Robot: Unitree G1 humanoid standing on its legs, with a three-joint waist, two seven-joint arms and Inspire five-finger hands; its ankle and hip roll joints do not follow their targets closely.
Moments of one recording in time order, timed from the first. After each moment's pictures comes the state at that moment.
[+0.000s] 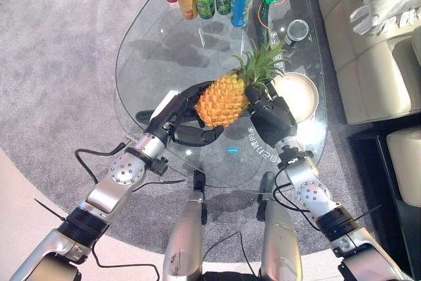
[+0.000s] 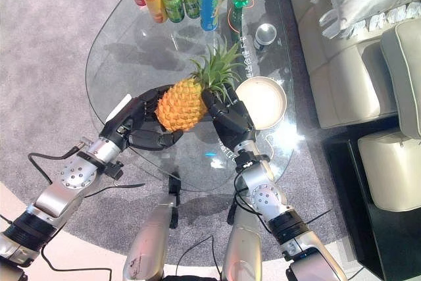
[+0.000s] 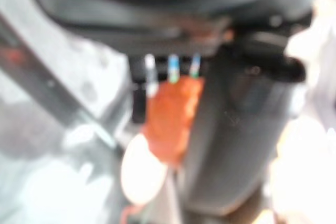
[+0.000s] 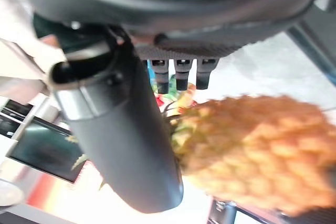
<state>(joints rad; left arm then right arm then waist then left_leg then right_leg) -0.41 0.79 -0.47 0.01 -0.46 -0.17 -0.06 -0.45 -0.40 0.37 0.26 1.38 -0.25 0.15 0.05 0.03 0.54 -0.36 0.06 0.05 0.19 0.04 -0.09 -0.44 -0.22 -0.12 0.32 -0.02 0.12</state>
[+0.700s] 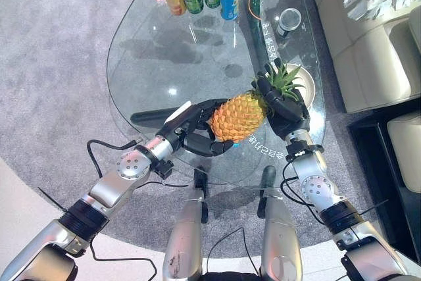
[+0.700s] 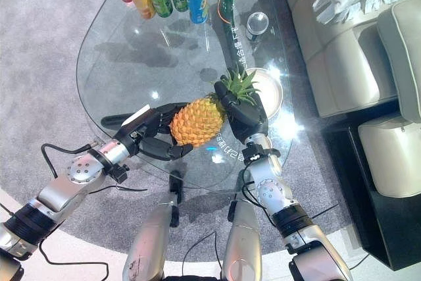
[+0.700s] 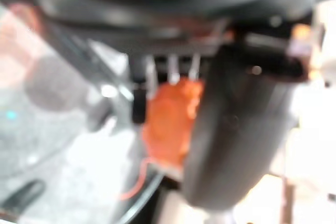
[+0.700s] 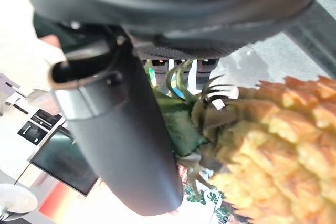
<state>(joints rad) -0.46 0.81 -0.54 0.01 -0.54 -0.09 -0.12 -0.49 -0.43 0.37 0.29 1.34 -0.30 0.10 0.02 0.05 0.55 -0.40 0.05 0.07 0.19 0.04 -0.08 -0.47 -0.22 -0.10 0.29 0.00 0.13</state>
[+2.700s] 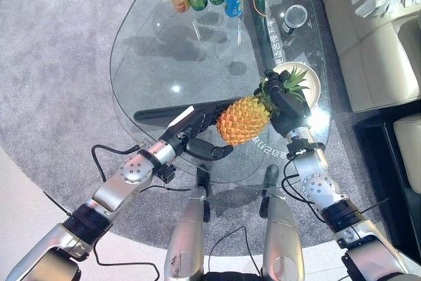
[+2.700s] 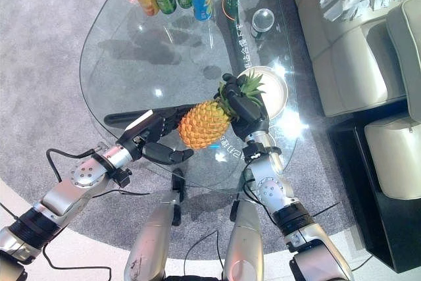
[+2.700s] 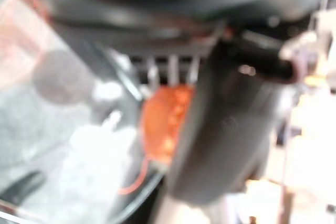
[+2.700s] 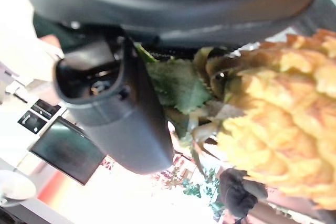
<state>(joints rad) -0.42 0.76 -0.53 0.01 -0.54 -0.09 -0.12 -0.49 -0.44 0.36 0.28 1.22 -0.31 0.08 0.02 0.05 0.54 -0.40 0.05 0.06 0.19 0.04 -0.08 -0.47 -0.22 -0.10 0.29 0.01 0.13</state>
